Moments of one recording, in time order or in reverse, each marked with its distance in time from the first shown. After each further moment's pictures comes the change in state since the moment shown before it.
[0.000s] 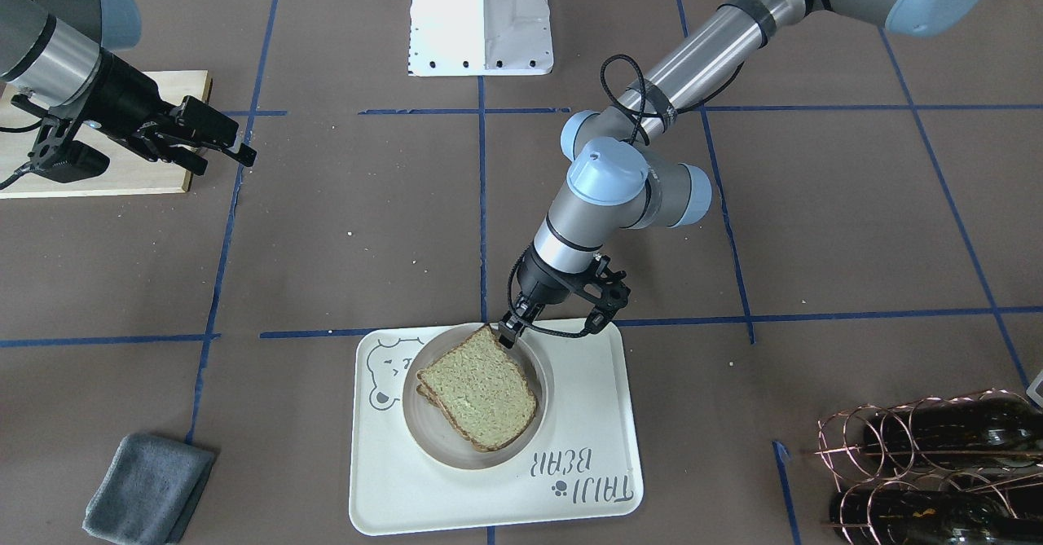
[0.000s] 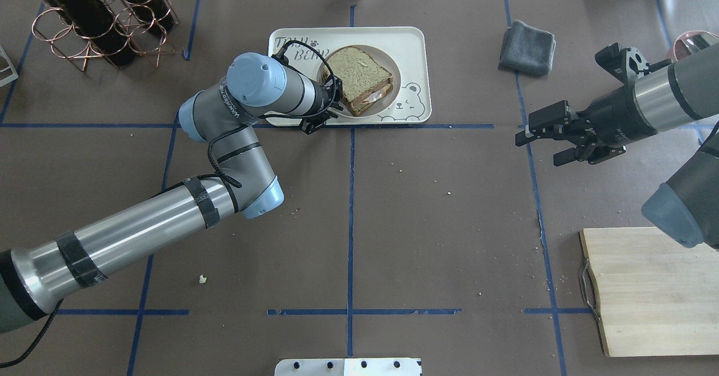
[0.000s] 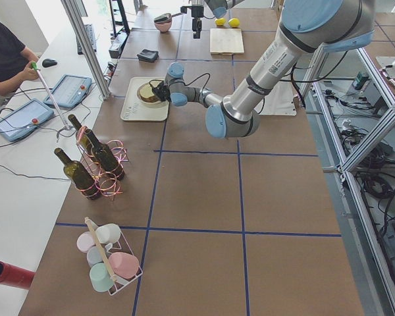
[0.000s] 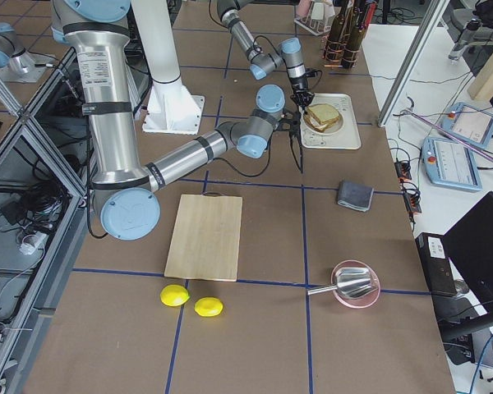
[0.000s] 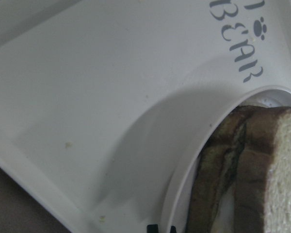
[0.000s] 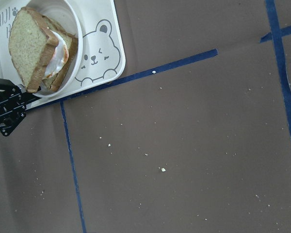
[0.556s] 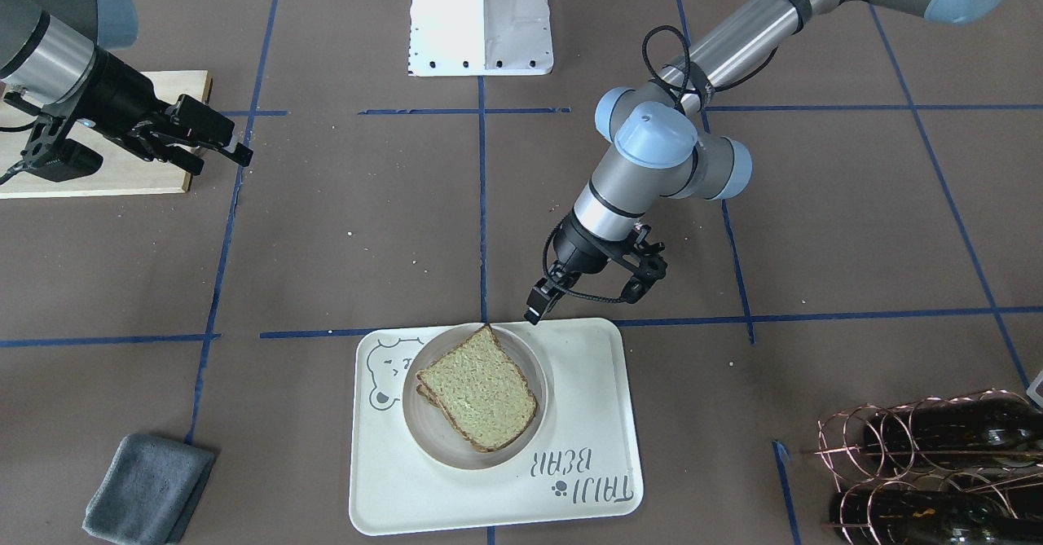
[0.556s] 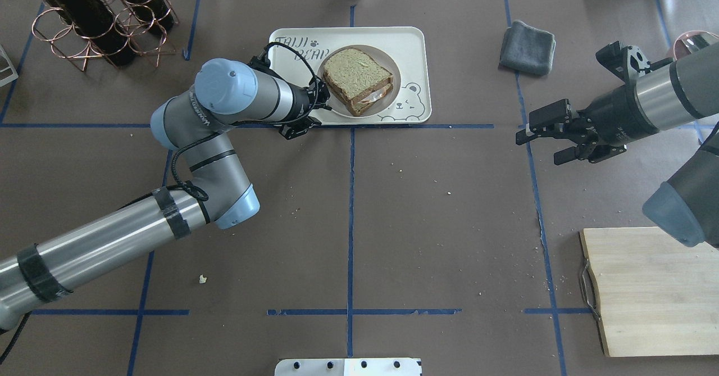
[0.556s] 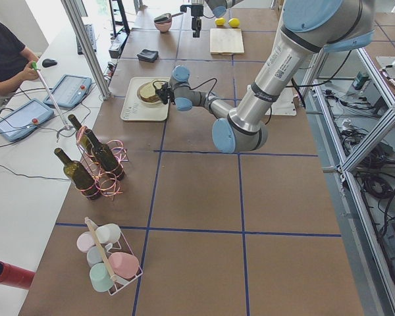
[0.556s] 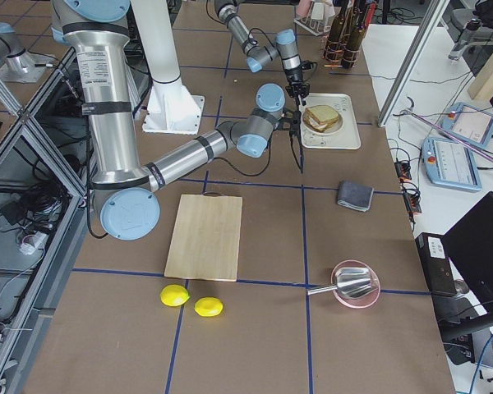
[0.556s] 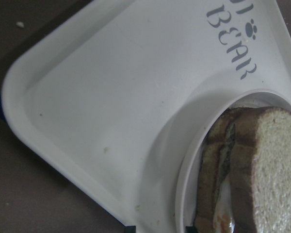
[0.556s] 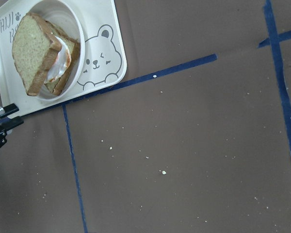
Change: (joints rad) left arm -0.010 0.203 -0.281 0.023 -0.028 0.041; right arm 0.030 -0.008 0.005 -0.004 0.007 0.000
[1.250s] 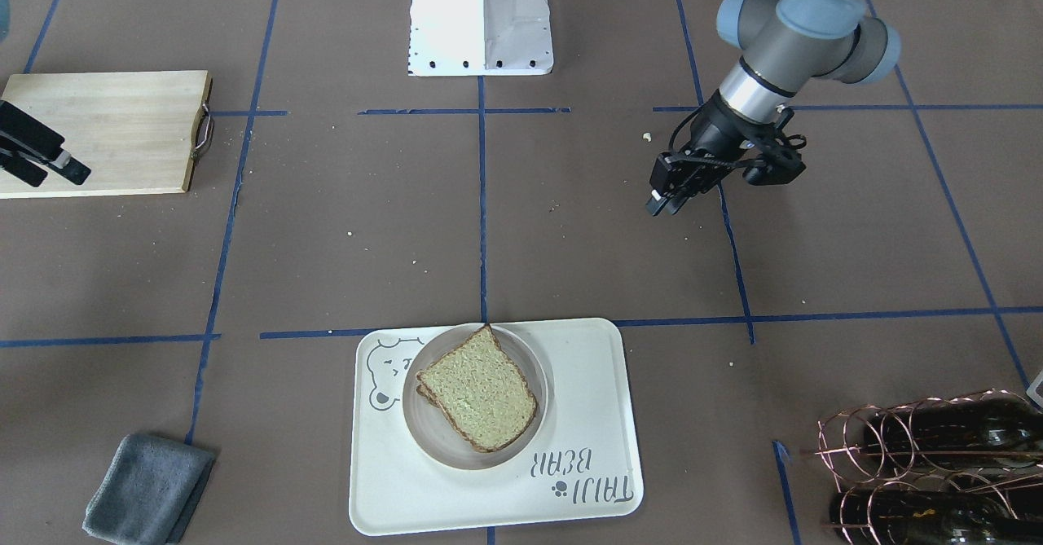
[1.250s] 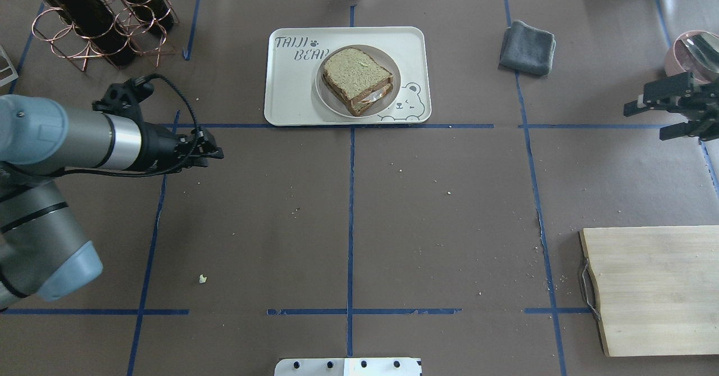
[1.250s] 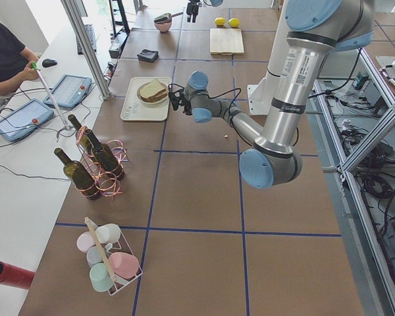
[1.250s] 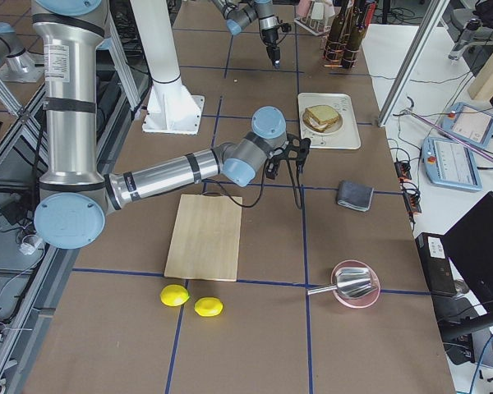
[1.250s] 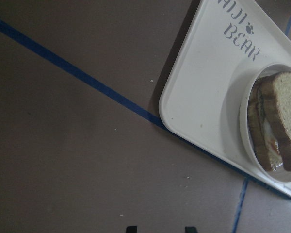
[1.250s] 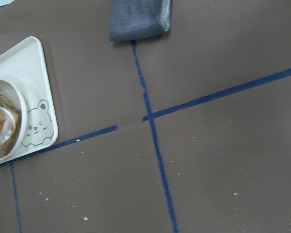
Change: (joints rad) left arm -0.074 0.535 -0.558 0.134 -0.119 0.615; right arm 0.264 -0.200 -0.019 -0.015 0.053 -0.262
